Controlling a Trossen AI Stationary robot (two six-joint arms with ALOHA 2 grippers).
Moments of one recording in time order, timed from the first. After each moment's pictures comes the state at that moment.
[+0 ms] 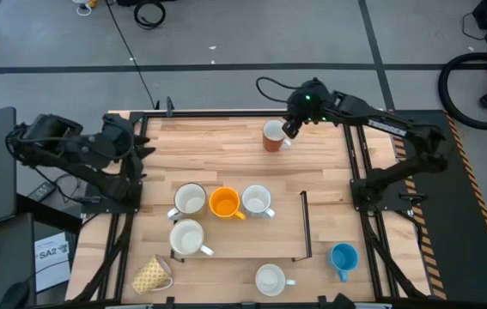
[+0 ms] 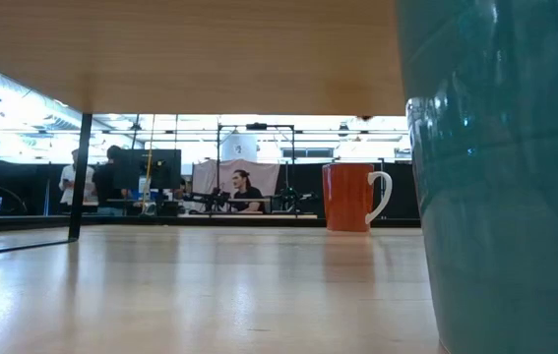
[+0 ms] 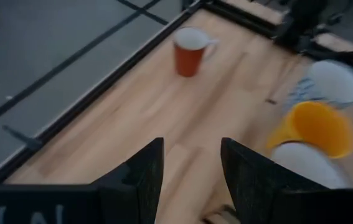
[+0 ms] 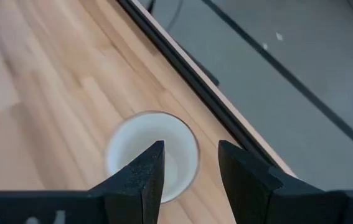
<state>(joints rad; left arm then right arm) -0.34 1.01 1.64 -1.49 -0.67 -0.75 -0.58 1.34 1.17 -0.57 0.08 0.00</state>
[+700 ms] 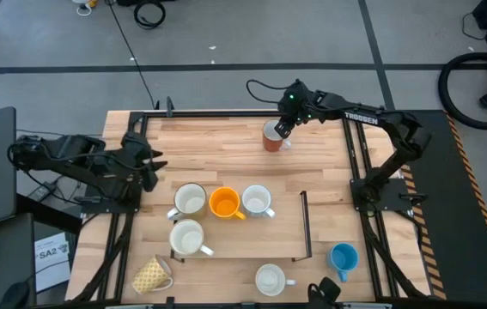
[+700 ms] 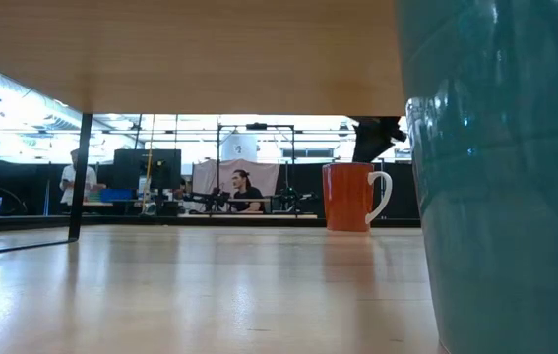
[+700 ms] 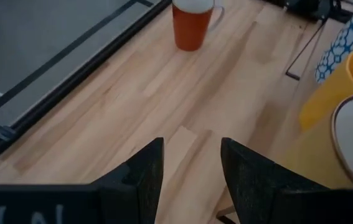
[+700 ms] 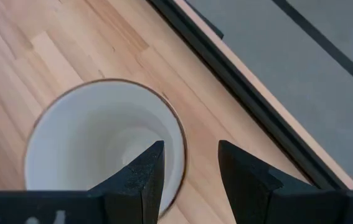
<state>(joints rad) -0.26 0.80 1.13 -1.14 -0.59 -0.64 -0.68 1.57 1.17 -0.53 0.01 0.01</state>
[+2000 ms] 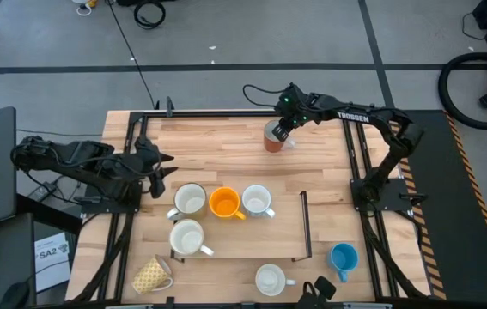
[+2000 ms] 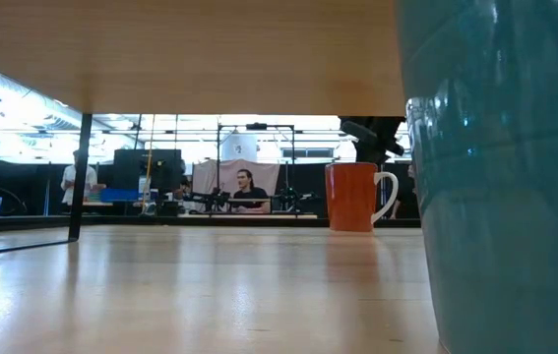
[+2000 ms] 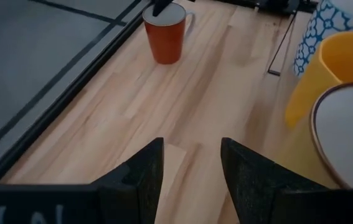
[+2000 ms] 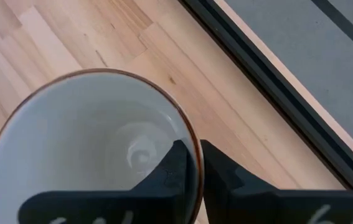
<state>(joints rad) -0.26 0.80 1.02 -0.93 -0.57 -0.43 -0.68 1.65 1.17 -0.52 0.00 0.01</state>
